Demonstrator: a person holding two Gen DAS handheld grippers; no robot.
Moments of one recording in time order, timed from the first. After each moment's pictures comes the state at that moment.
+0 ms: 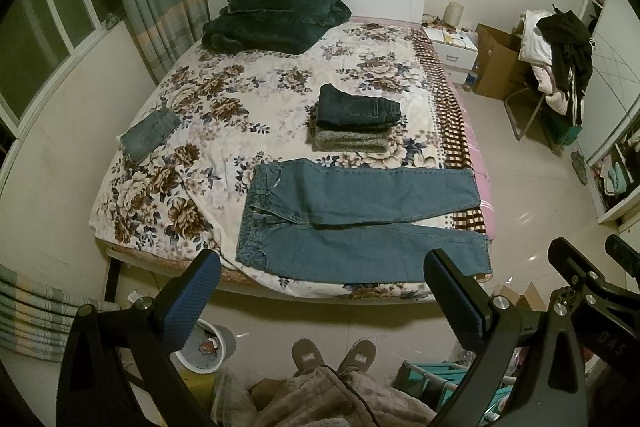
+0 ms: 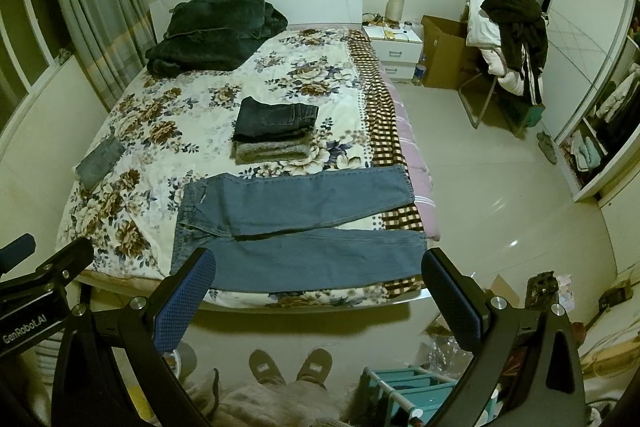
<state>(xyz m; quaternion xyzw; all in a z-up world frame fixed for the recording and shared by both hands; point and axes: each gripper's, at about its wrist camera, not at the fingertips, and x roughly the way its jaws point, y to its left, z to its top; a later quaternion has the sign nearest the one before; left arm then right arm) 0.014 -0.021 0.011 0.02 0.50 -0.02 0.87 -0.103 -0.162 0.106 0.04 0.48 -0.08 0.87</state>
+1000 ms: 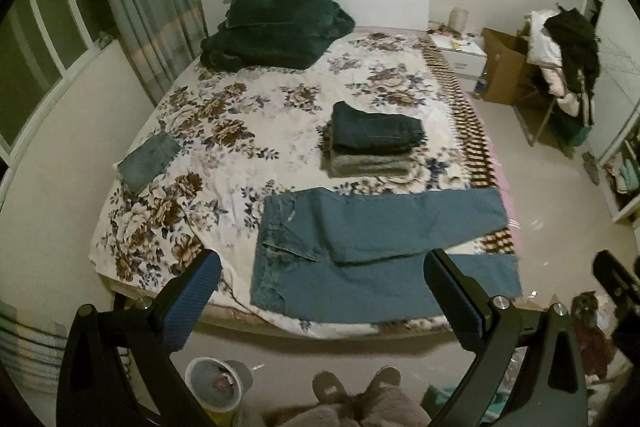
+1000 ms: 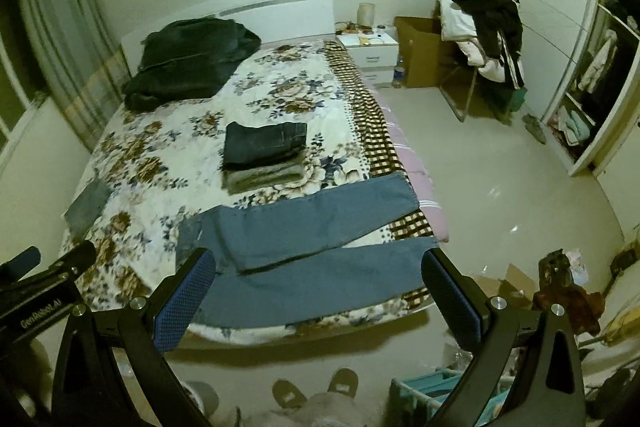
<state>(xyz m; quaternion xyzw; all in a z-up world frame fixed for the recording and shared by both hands) 0.109 0.017 -0.041 0.04 0.47 -0.02 0.88 -0.051 -0.139 0.084 0.10 0.45 -0.14 0.88</state>
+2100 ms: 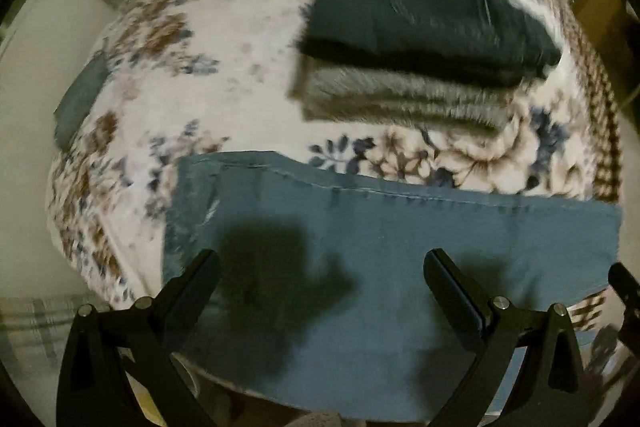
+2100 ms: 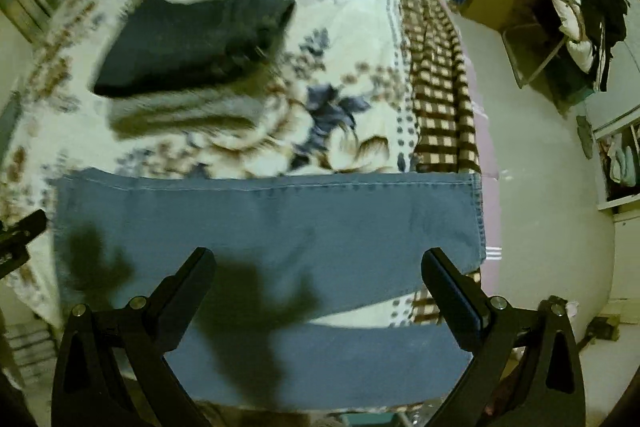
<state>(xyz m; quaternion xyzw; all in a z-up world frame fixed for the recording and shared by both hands) 0.404 -0.085 -0.423 0.06 0.65 0.06 0.76 0.387 -0.297 -0.392 0.01 0.63 -0.07 0.77</state>
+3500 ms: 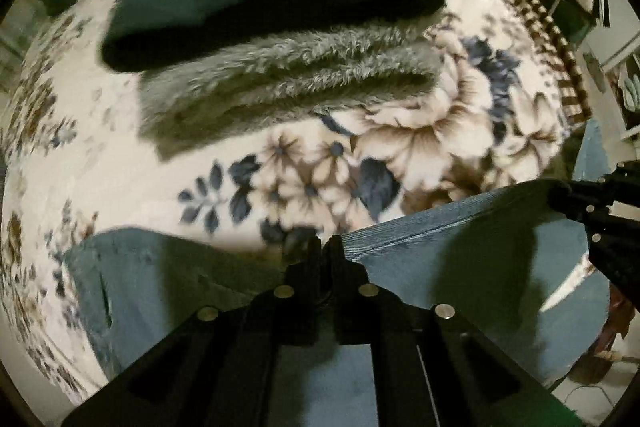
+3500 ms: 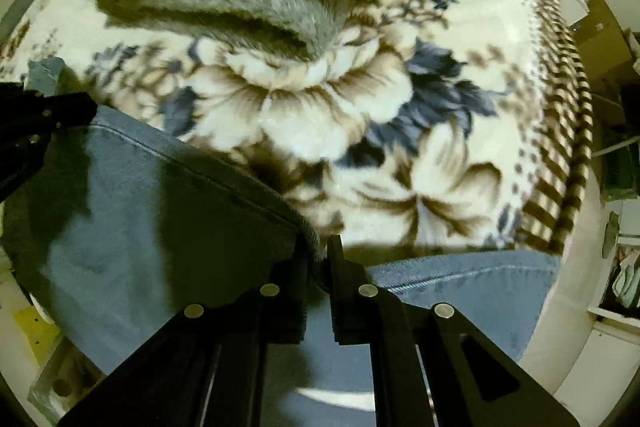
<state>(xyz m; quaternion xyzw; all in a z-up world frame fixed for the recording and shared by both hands) 0.388 -0.081 -0.459 0.09 0.62 -0.14 0.76 0.441 -0.321 -0.562 -0.11 0.68 0.08 0.72</state>
